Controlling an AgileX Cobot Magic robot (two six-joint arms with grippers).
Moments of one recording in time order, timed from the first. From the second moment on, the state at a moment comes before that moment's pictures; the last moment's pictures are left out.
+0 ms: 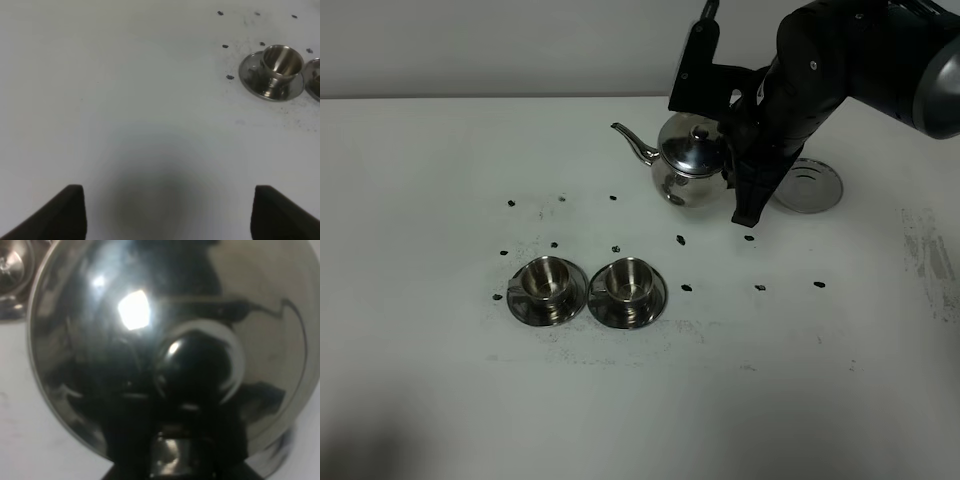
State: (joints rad) left arm -0.01 0.00 -0.45 -0.01 1.06 -0.02; right arm 0.54 1.89 -1.59 -0.07 0.91 -0.82
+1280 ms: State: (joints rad) left arm -0.01 0.00 -0.45 -0.01 1.06 -0.02; right arm 0.64 2.10 -1.79 -0.15 0.80 -1.59
